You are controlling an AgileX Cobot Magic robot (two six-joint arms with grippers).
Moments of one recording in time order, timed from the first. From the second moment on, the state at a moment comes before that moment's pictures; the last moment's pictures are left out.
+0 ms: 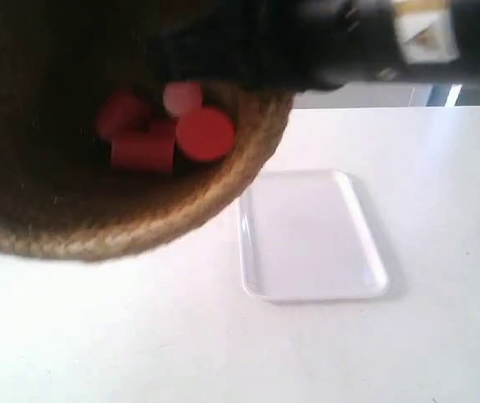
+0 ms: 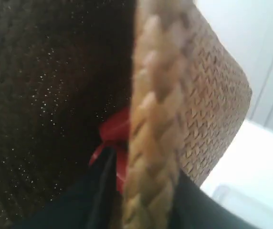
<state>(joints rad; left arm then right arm) -0.09 0.84 -1.05 -0.62 0.71 0.56 0.89 1.15 -1.13 -0.75 0.51 0.83</state>
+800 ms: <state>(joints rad) -0.09 0.92 -0.89 -0.60 0.70 0.51 0.83 1.34 -1.05 -0.75 0.55 0.95</state>
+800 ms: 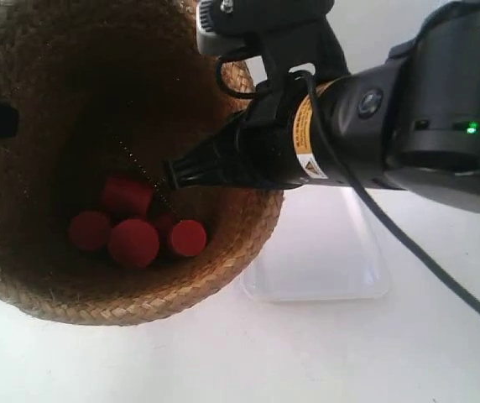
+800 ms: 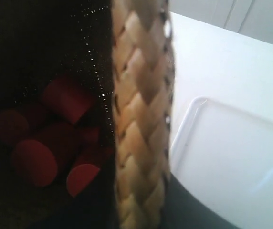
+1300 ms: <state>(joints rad) -0.08 0.93 -0.94 -0.61 0.71 0.52 0.84 1.27 -1.07 -0.82 0.57 1.00</state>
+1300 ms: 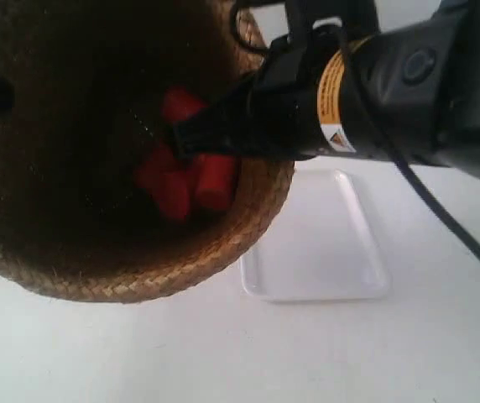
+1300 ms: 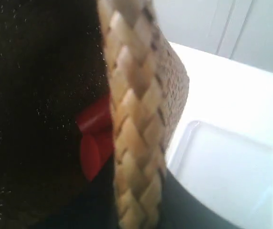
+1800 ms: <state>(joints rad) -0.08 0.93 -0.94 -0.59 0.74 0.51 0.84 1.29 -1.00 -0.76 0.54 0.99</state>
